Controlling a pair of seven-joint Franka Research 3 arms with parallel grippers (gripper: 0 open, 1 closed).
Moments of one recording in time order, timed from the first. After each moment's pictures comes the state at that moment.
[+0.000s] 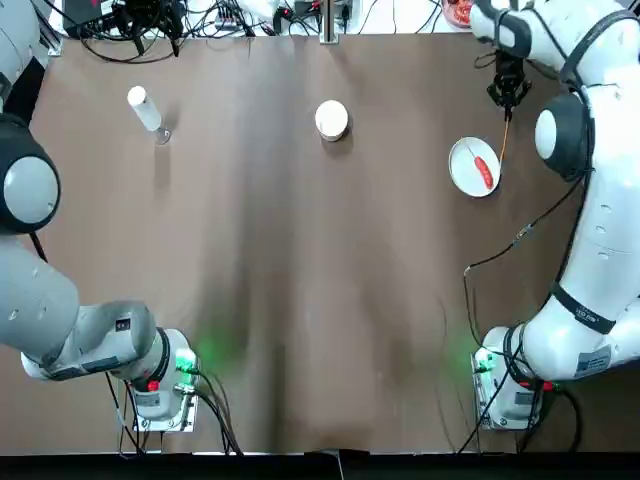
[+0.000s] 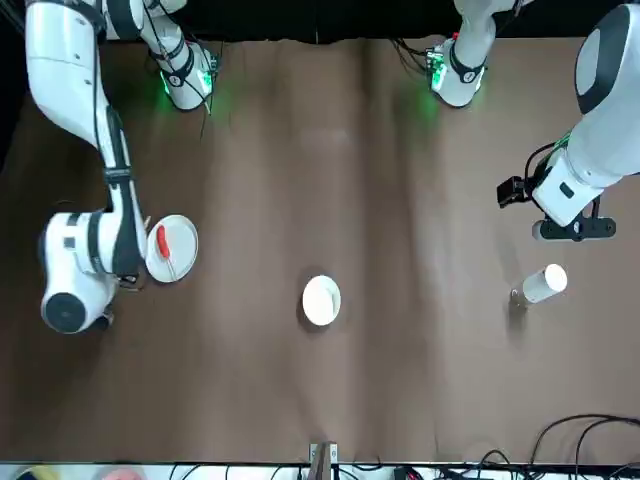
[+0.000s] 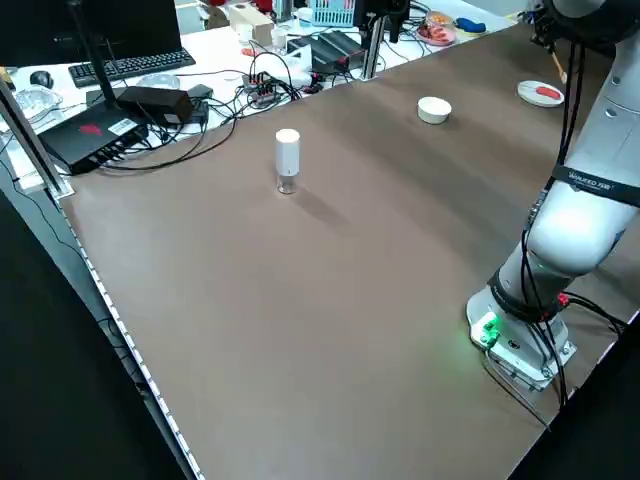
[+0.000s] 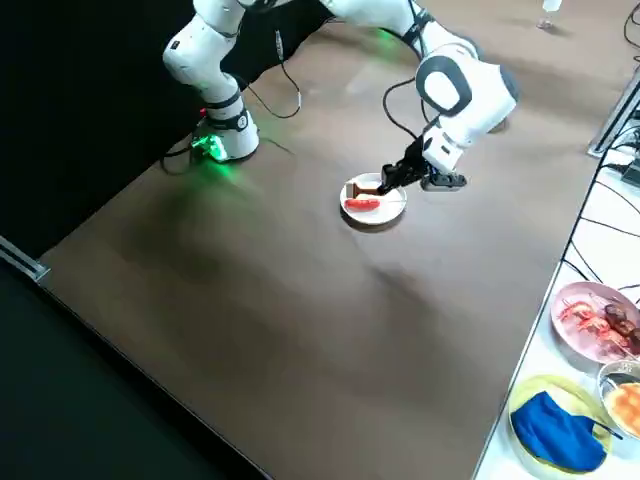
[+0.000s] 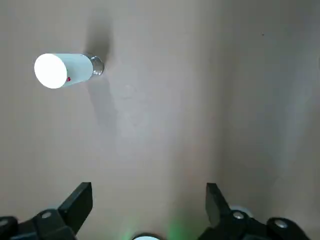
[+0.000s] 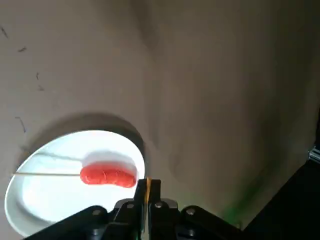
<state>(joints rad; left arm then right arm) 0.14 0.14 -0.33 -1.57 0.07 1.54 -0.18 0.21 0.68 -0.23 -1.42 -0.16 1.53 0.60</state>
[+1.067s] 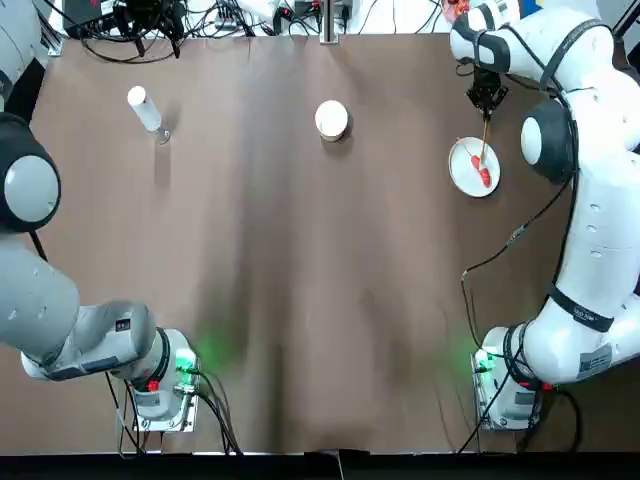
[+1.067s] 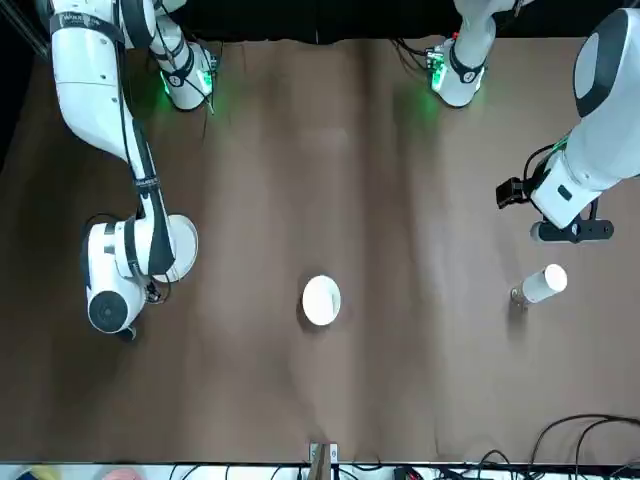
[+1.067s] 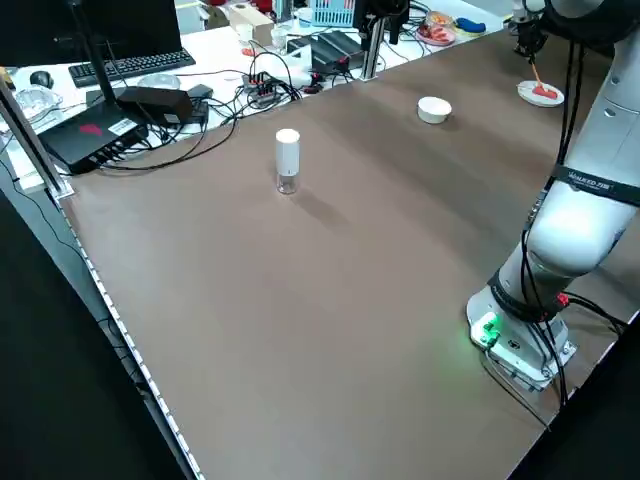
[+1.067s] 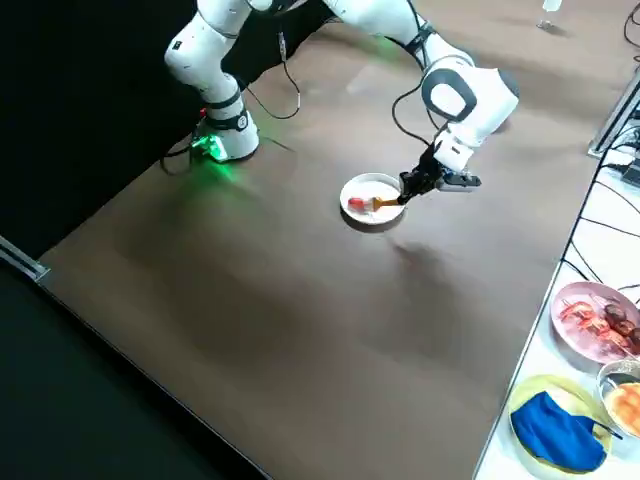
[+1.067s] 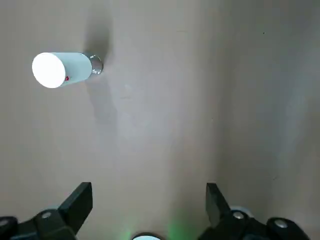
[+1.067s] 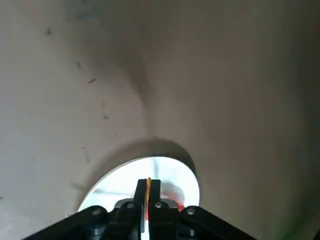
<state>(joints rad) 0.14 0.14 -0.33 -1.57 0.07 1.54 -0.18 0.26 0.73 -0.22 -1.44 -0.16 1.72 0.74</state>
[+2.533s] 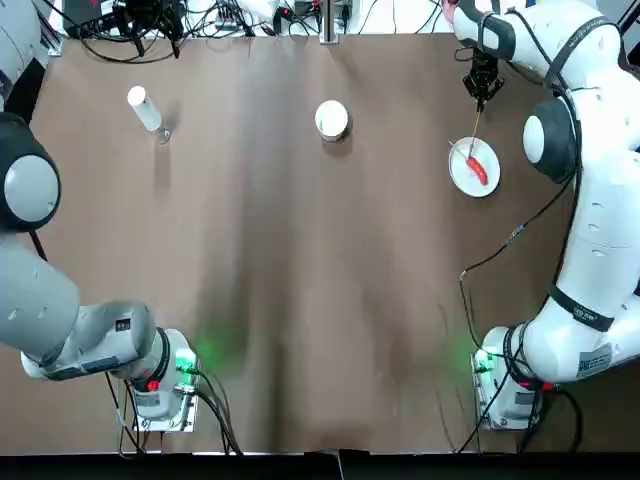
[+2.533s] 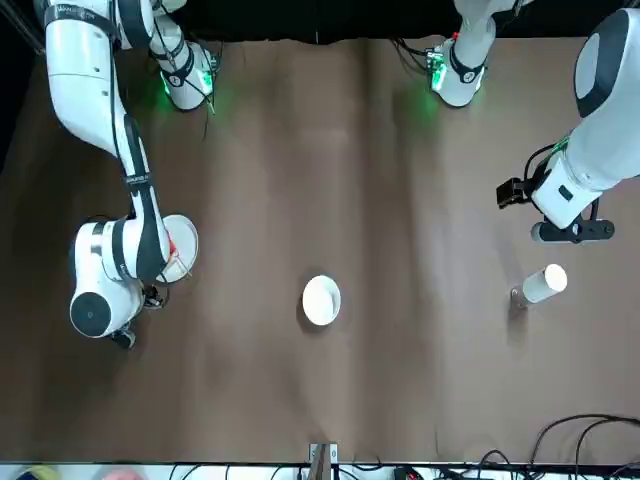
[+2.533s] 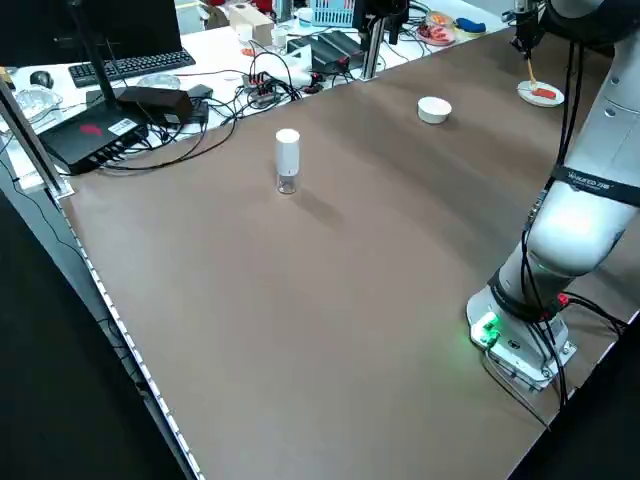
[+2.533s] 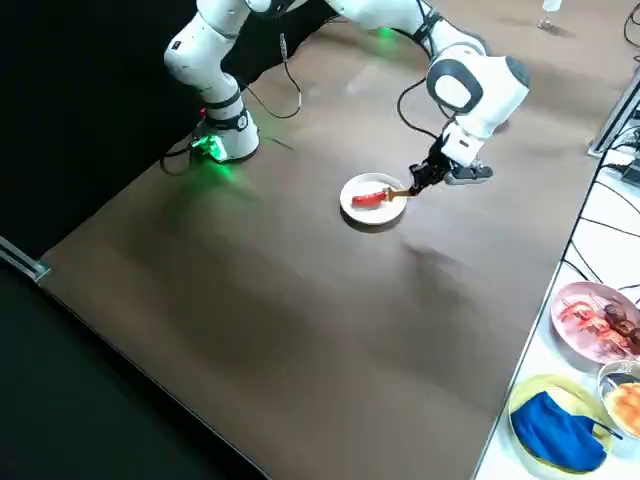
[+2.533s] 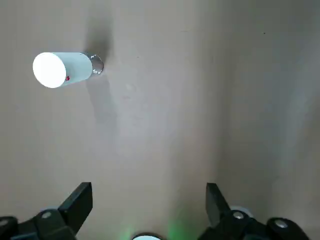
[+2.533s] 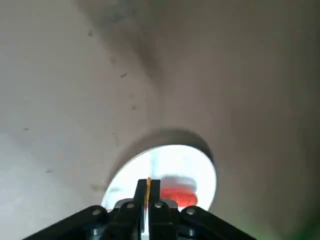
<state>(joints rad) 0.14 0.14 -0.33 -1.57 0.07 1.54 -0.18 0.24 0.73 -0.21 -1.36 -0.06 1.69 0.69</state>
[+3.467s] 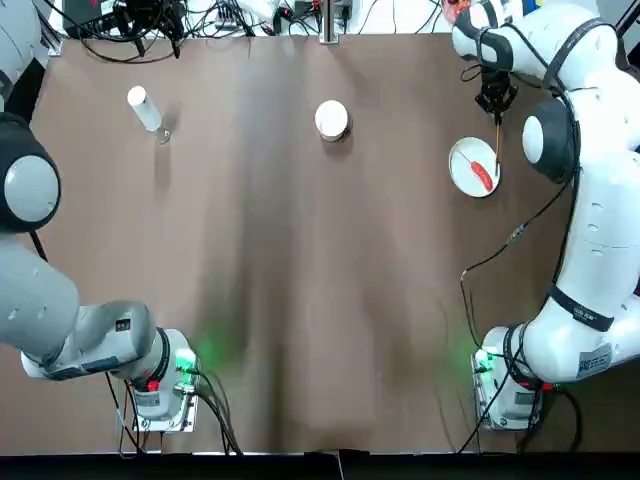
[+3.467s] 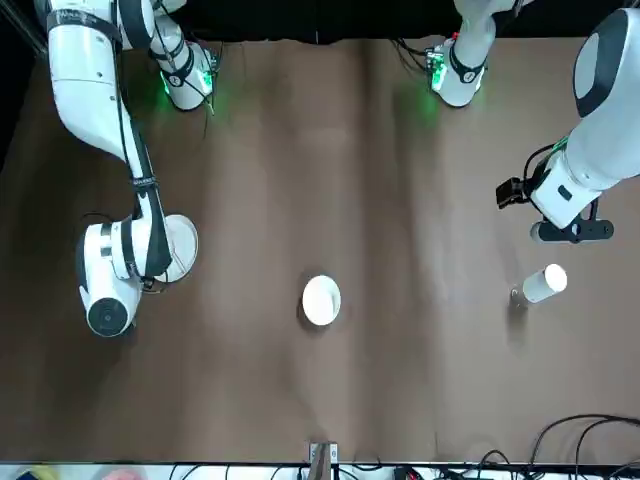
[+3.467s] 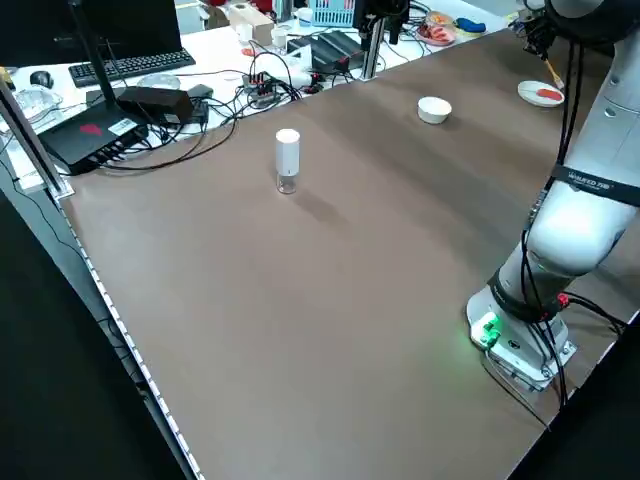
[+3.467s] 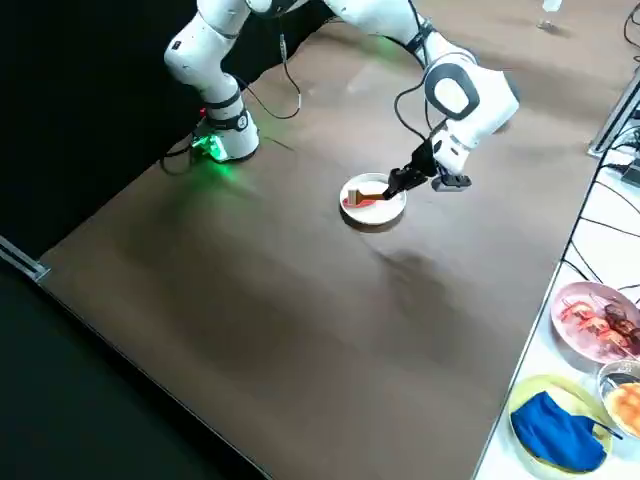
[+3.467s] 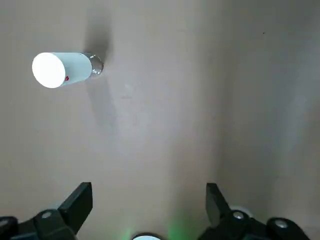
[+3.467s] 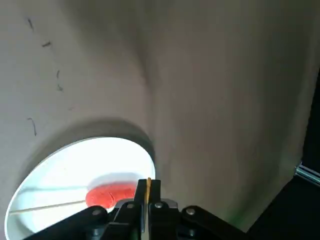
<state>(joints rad) 0.14 0.14 -0.33 -1.57 0.07 1.54 -0.18 0.25 0.73 -0.21 -1.41 -0.22 1.56 0.60</state>
